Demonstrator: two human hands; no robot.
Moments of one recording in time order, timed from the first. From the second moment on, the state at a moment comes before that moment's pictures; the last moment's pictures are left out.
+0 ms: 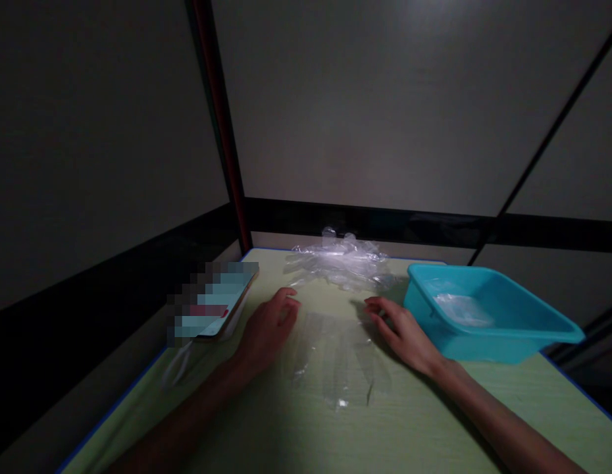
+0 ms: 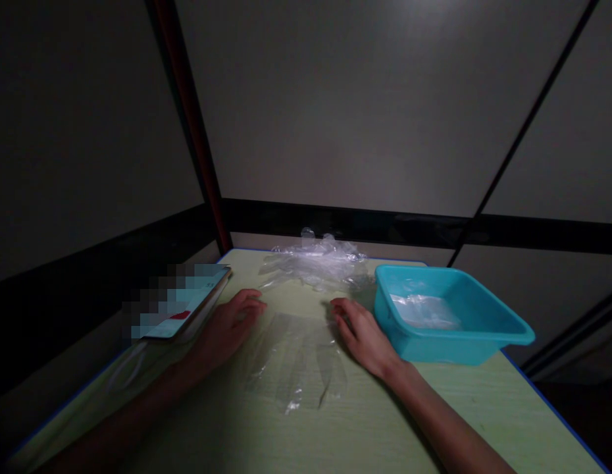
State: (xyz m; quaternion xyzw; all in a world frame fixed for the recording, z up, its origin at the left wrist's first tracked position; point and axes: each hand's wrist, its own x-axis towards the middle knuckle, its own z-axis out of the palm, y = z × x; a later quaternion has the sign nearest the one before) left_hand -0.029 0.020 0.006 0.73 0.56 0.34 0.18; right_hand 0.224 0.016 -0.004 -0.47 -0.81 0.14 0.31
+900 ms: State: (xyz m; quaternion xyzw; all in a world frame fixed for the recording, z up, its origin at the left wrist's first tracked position) left_hand 0.001 0.056 -0.018 0.82 0.50 0.25 0.08; right_hand 0.231 0.004 0.007 -0.36 -0.93 0.00 0.11
